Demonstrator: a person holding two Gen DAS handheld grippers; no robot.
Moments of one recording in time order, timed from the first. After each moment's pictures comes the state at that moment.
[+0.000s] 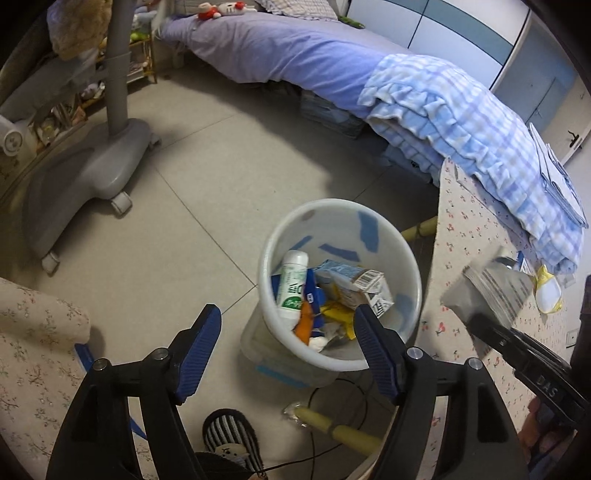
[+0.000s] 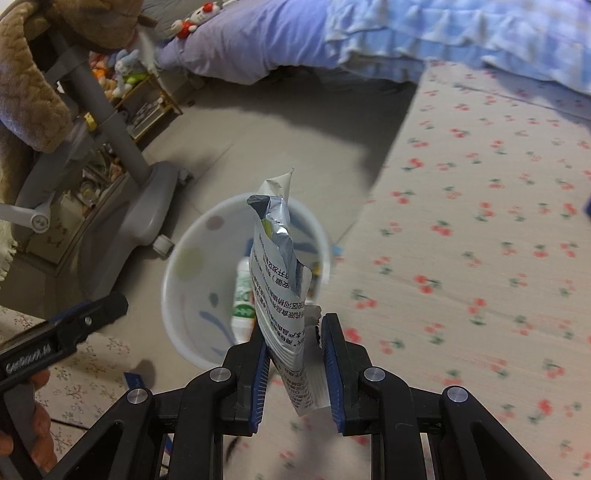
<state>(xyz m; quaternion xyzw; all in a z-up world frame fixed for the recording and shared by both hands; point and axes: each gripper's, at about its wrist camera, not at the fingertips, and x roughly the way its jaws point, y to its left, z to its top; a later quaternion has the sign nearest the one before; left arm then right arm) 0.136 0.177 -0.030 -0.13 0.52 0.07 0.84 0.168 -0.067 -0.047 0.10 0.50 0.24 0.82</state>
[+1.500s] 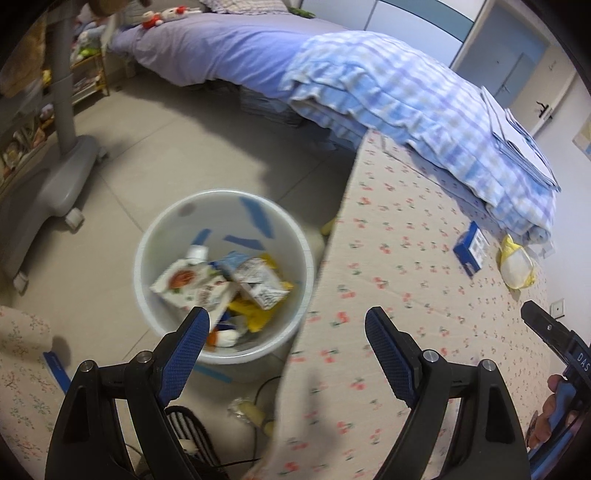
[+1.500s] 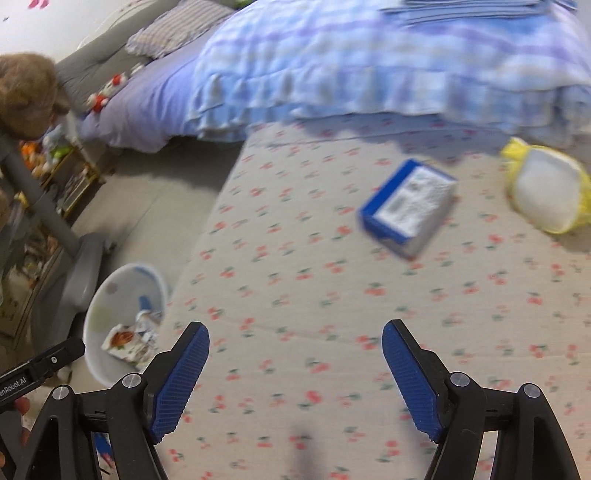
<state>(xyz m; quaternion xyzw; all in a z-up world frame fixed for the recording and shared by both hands) 0.155 0.053 -0.017 -0.12 0.52 -0.01 0.85 0.140 -0.256 -0.008 0.15 0.47 0.08 0.87</state>
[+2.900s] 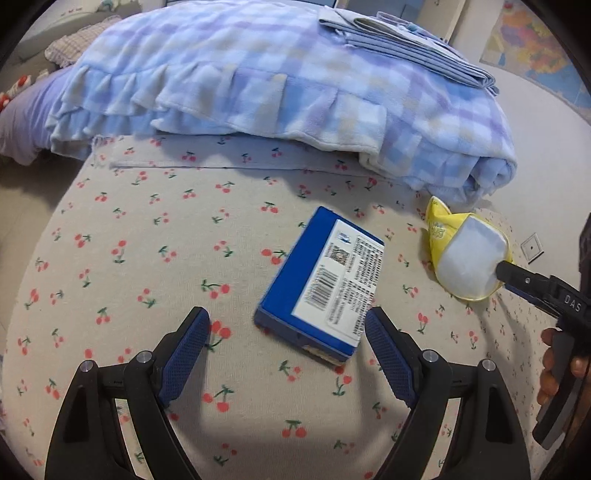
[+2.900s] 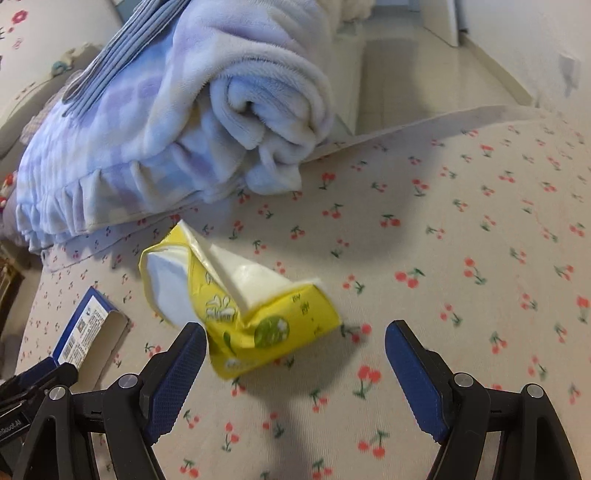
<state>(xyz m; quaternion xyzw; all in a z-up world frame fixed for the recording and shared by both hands) 0.287 -0.214 -0.096 -0.03 0.46 -0.20 0.86 0.207 -0.506 -0.085 0.20 0.42 -0.03 0.88</state>
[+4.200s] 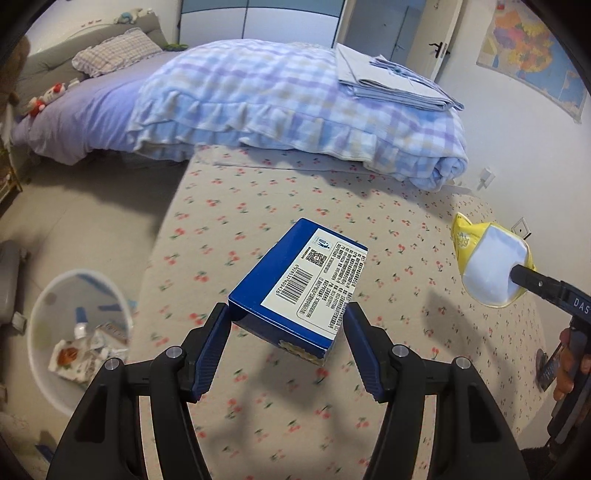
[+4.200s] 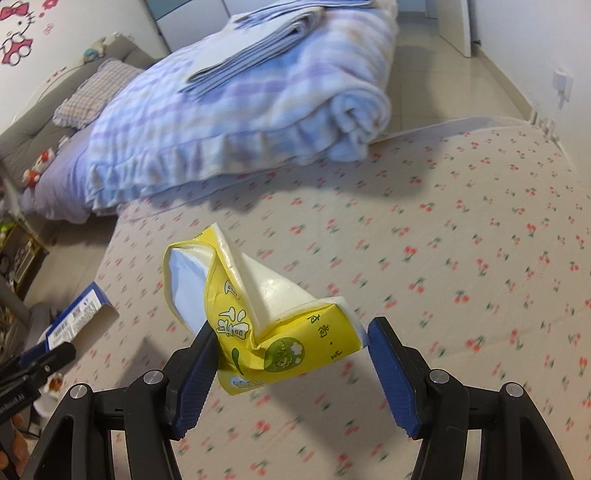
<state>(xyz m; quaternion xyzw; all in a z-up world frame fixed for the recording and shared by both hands) 0.163 -0.101 -0.004 -0.01 0.46 -0.17 0.87 0.085 -0.415 0.000 0.18 0.43 -0.02 0.89</state>
